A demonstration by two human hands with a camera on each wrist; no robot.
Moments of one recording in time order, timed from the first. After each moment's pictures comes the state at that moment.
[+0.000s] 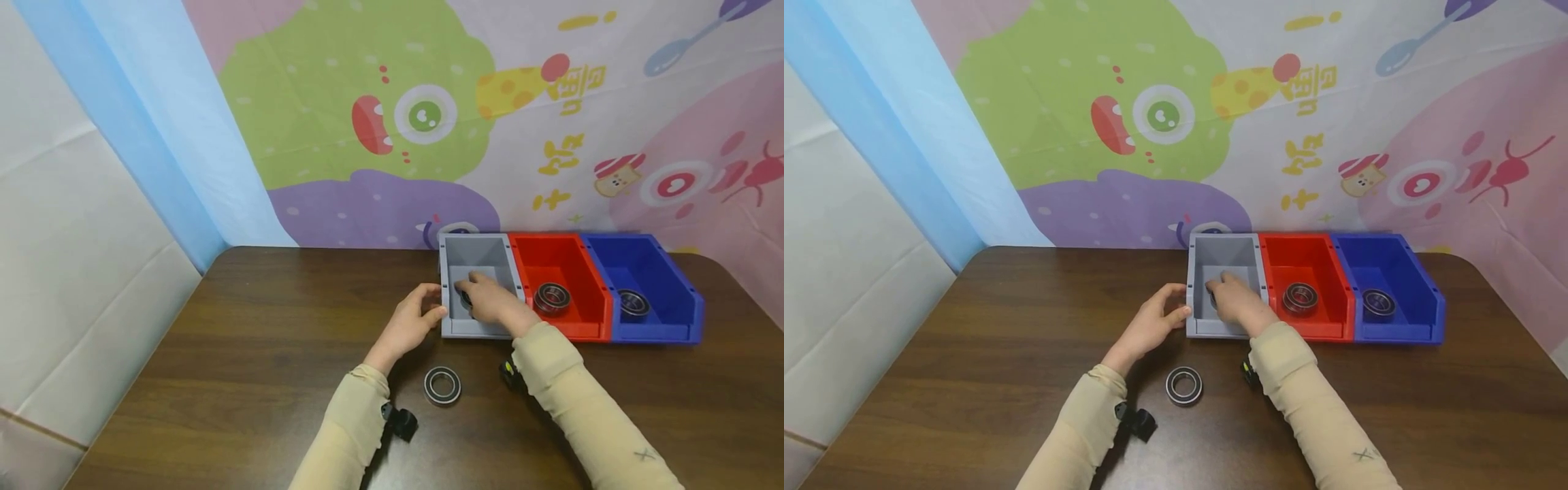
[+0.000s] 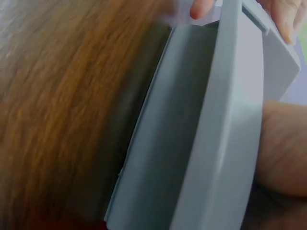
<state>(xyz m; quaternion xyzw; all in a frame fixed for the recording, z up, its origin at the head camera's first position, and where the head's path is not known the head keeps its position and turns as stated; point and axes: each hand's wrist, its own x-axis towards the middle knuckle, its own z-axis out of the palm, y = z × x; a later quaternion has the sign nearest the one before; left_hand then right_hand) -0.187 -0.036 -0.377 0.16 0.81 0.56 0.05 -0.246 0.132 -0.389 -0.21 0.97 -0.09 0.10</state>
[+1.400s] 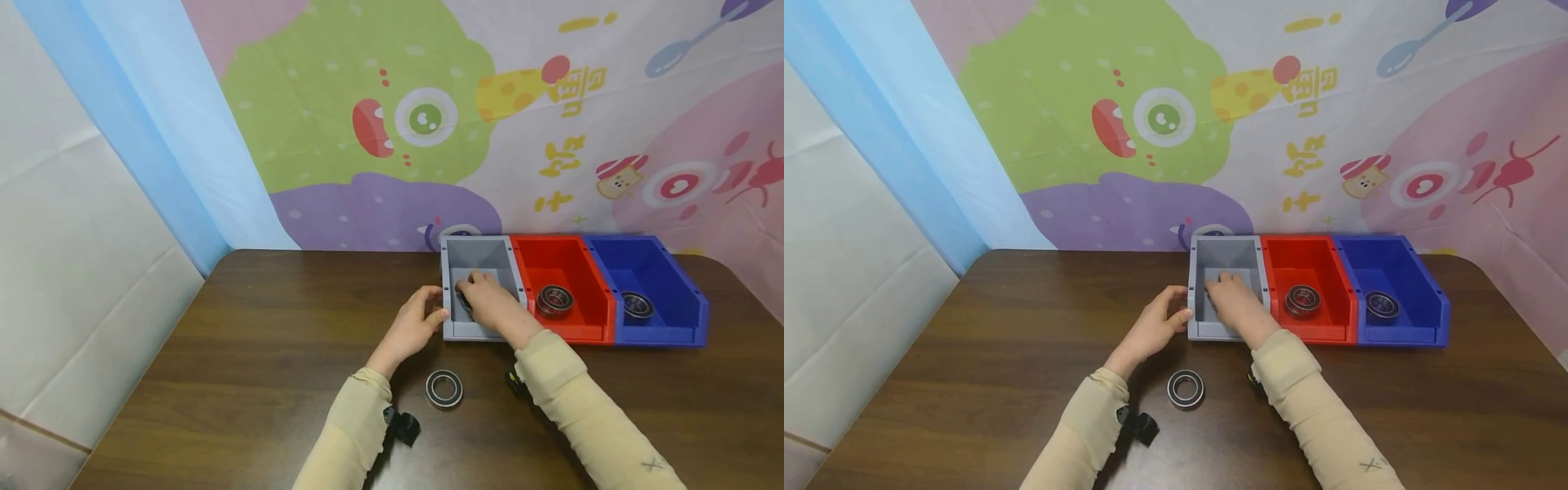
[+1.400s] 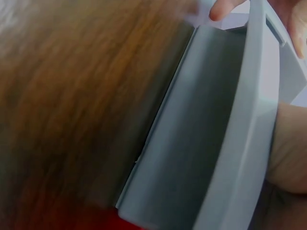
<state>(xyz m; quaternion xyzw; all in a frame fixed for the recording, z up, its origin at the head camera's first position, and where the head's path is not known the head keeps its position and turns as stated) -0.210 -0.034 -0.413 0.17 0.83 0.54 0.03 -0.241 0.130 -0.392 -0.23 0.97 -0.07 -0.01</state>
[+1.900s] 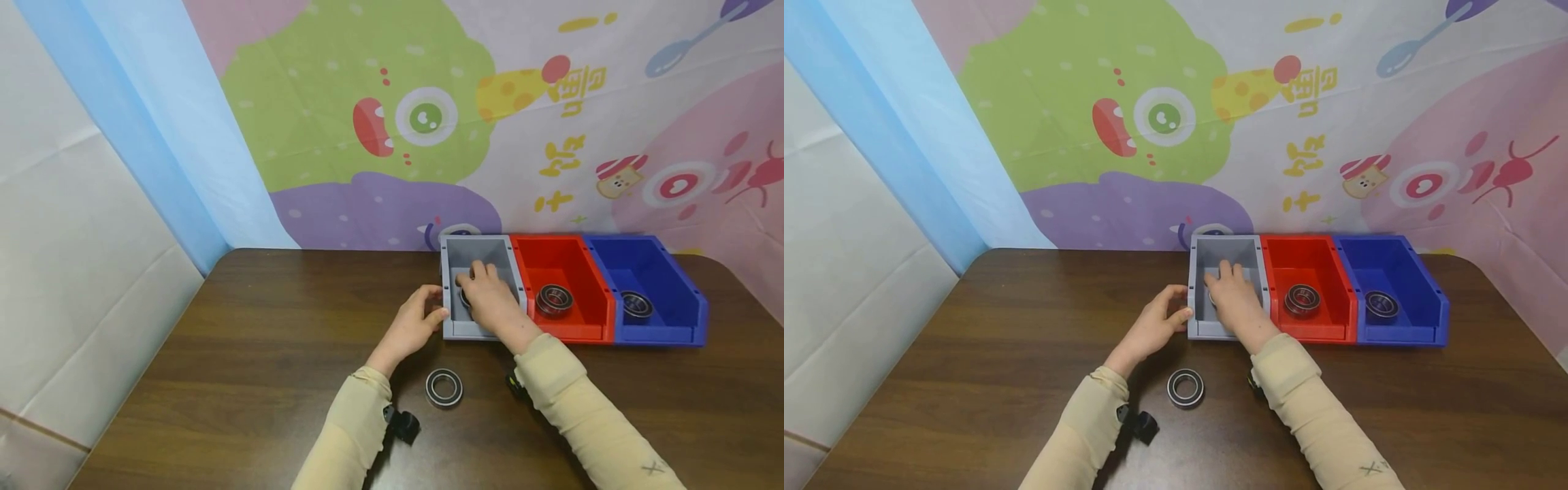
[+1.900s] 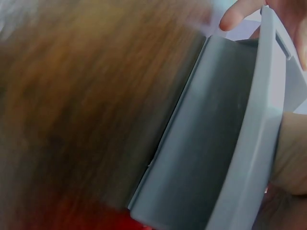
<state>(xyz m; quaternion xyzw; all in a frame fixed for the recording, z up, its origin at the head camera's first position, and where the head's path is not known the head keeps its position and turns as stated) -0.210 -0.034 -0.413 0.16 0.82 0.54 0.04 -0.239 0.128 -0.396 -0.21 0.97 -0.06 -0.09</state>
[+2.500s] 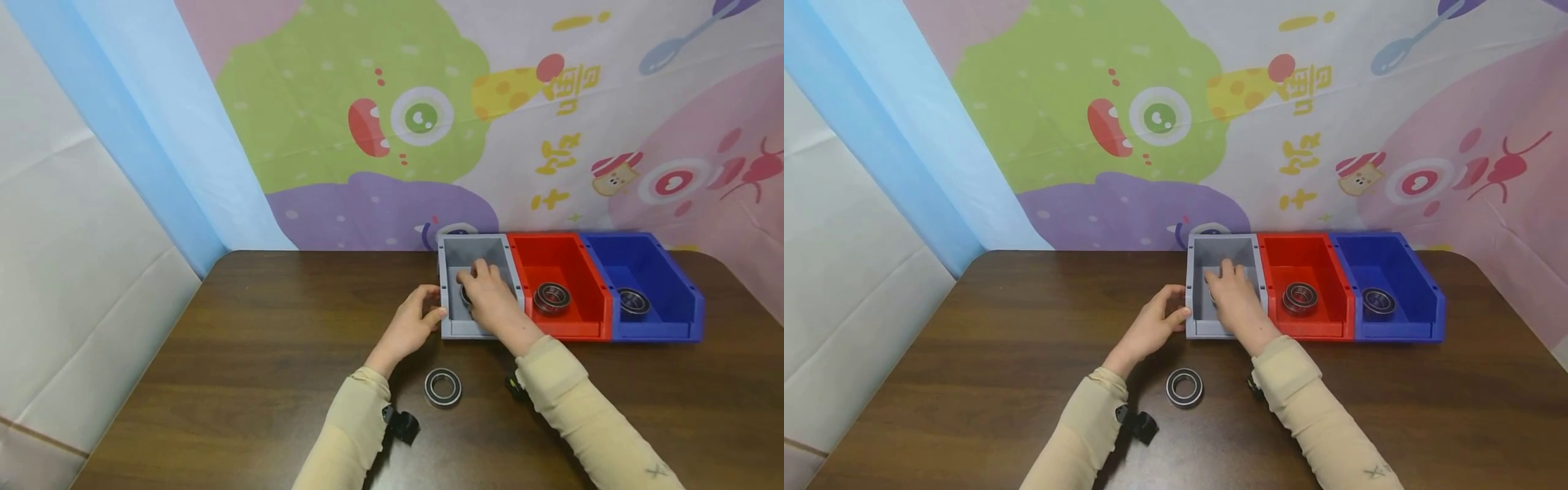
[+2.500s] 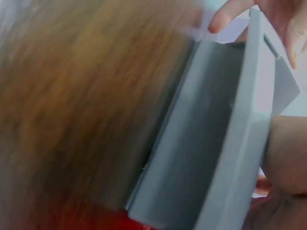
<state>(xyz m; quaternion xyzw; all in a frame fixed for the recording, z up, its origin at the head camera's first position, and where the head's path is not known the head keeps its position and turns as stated) -0.210 -0.034 -0.414 0.16 0.82 0.55 0.04 -0.232 0.131 -0.393 -0.21 0.97 -0.10 -0.11</state>
